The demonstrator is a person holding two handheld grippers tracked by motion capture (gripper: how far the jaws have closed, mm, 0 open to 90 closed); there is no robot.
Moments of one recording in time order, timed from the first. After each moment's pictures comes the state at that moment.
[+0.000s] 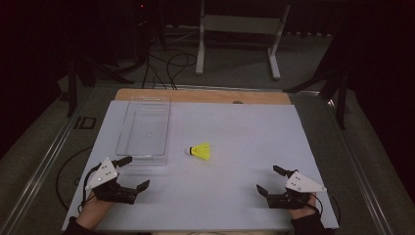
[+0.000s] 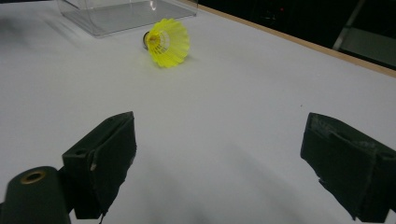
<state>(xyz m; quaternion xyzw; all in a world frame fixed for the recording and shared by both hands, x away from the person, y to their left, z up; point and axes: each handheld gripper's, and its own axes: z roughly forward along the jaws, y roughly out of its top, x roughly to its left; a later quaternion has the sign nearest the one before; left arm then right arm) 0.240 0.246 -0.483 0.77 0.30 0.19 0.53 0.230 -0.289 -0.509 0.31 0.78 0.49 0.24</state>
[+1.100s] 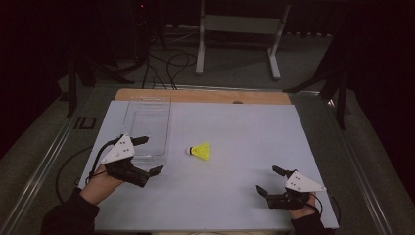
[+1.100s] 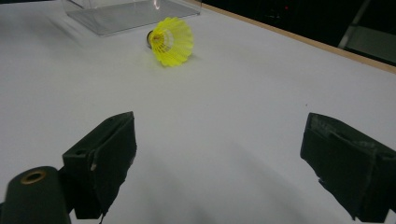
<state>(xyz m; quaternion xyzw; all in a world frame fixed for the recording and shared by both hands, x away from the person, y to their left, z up) 0.277 0.202 -0.414 0.83 0.21 0.17 0.49 0.231 -0.288 -0.510 0.30 0.78 0.50 0.23</state>
